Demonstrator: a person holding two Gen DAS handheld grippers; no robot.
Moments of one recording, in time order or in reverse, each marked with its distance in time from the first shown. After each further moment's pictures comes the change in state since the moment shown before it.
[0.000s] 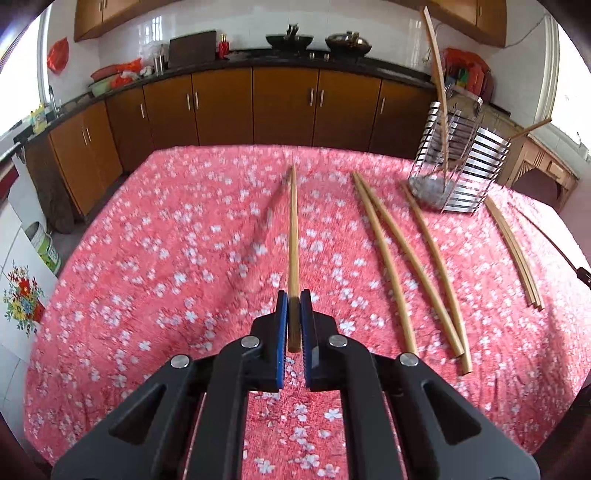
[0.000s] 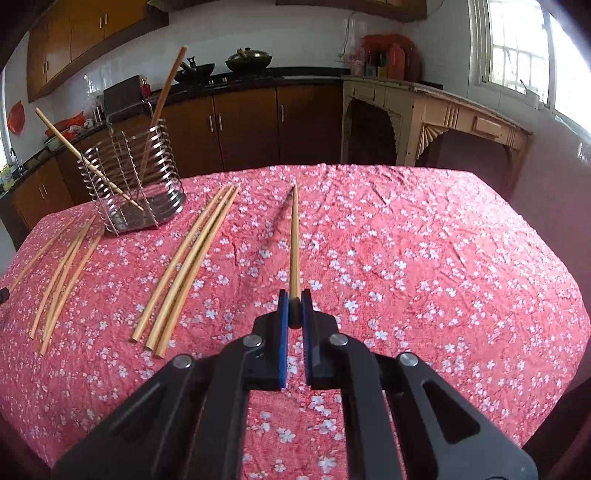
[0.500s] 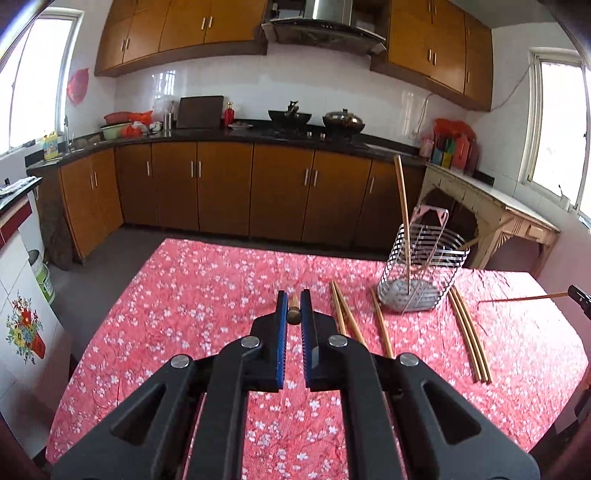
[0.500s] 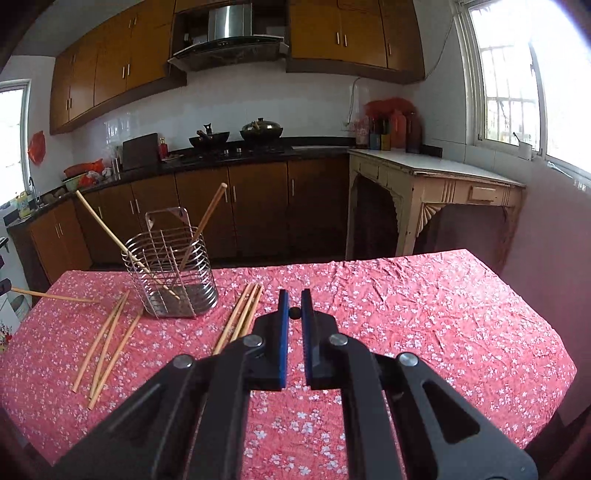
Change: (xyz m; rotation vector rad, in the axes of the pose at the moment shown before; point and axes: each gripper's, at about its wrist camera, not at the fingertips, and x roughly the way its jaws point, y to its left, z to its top) left arm -0.078 0.004 0.057 -0.059 -0.267 -0.035; right arm -0.078 0.010 0.062 -0.010 -0.256 0.034
